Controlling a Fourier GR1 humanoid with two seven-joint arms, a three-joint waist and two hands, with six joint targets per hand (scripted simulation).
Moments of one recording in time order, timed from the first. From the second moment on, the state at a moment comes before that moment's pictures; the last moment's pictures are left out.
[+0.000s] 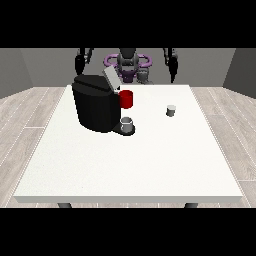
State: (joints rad) left arm 0.01 0.12 -0.02 -1.56 -0.03 0.01 0.01; right arm -0.03 -0.10 -0.02 -1.56 -0.01 0.02 0.01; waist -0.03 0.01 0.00
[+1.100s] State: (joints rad) left arm -0.18 0.32 0.16 -1.36 0.01 -0.15 -0.14; right arm -0.02 -0.01 -0.04 -1.55 -0.02 -0.09 -0.12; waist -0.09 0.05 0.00
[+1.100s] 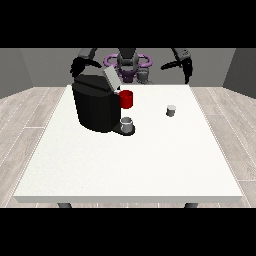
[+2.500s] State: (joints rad) left arm -0.52 0.44 0.15 -0.78 -0.23 -0.13 -0.20; right arm -0.20 -0.02 -0.02 -1.47 0.04 -0.15 -0.04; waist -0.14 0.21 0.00
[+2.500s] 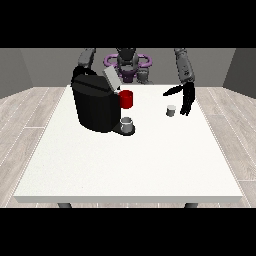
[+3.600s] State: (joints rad) left arm -0.61 0.48 0.11 -0.55 -0.46 0.10 -0.34; right arm -0.23 -0.02 -0.01 -1.53 0.02 -0.15 0.01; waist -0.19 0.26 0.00
